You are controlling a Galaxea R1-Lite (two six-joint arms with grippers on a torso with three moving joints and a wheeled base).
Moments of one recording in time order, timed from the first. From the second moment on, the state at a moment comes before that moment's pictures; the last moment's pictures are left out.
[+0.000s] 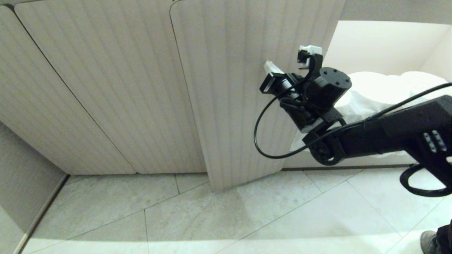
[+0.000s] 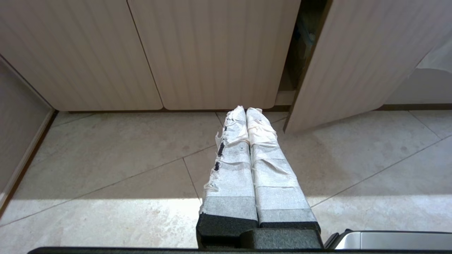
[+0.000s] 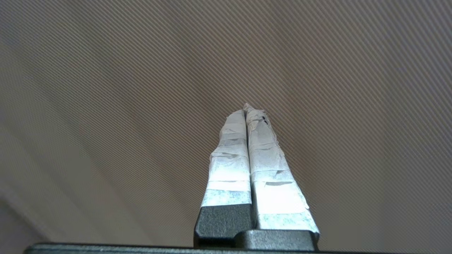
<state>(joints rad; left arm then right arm) 0.00 0.00 0.00 0.00 -0.01 -0.02 0.51 2.16 -1.44 -1.23 -0.12 0.15</state>
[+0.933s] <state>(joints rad) 0.00 0.00 0.00 0.00 -0.01 -0.02 0.43 2.34 -1.73 -1.19 -0.12 0.15</state>
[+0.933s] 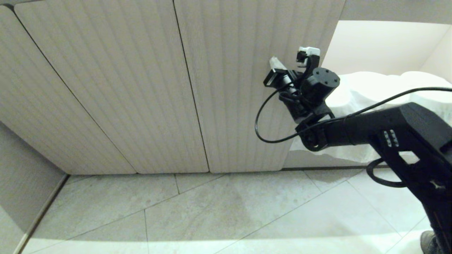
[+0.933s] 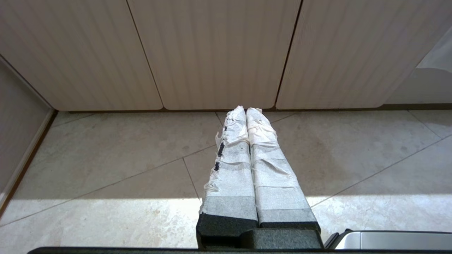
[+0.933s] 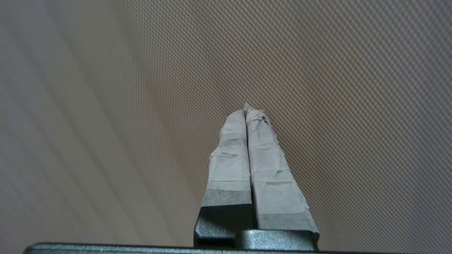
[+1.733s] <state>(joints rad) 0.00 0.00 0.00 0.00 -0.01 -0.02 0.40 2.35 -1.73 -1.16 -0.12 0.15</state>
